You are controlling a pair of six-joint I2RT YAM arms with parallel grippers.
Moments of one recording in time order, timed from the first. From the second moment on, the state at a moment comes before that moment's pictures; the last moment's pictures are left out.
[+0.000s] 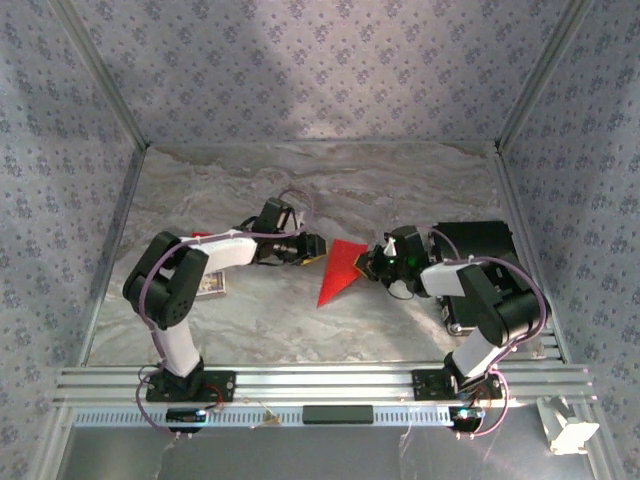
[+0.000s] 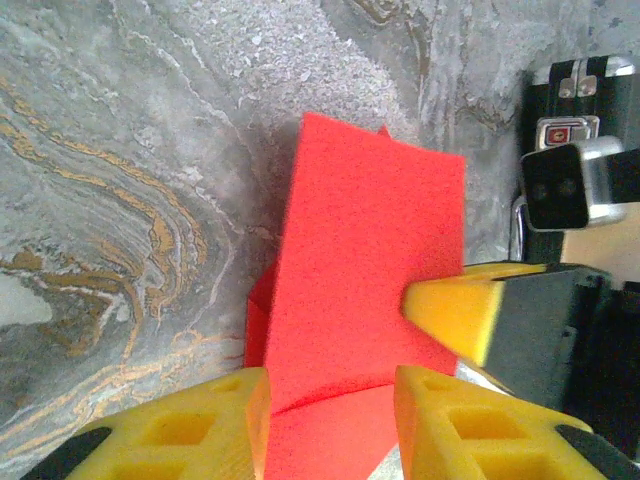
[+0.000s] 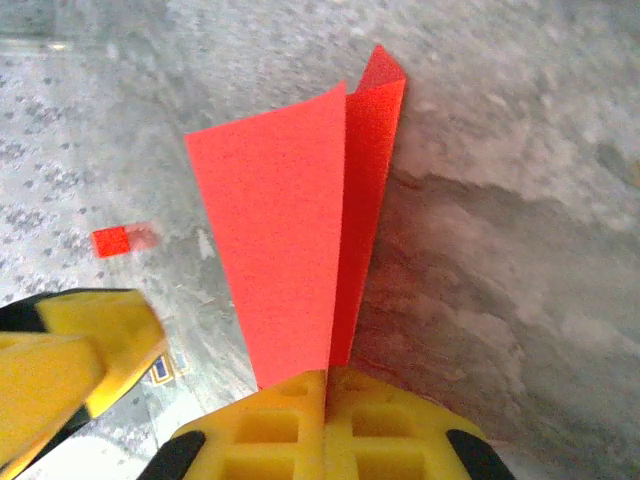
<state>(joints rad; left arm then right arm) -0.57 1.78 0.97 -0.03 0.58 -0.78 0.41 1.61 0.52 0.37 -0.49 1.09</state>
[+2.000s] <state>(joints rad) -0.67 1.72 0.94 -0.09 0.44 -0.62 0.47 1.63 0.58 0.27 -0.49 1.09</state>
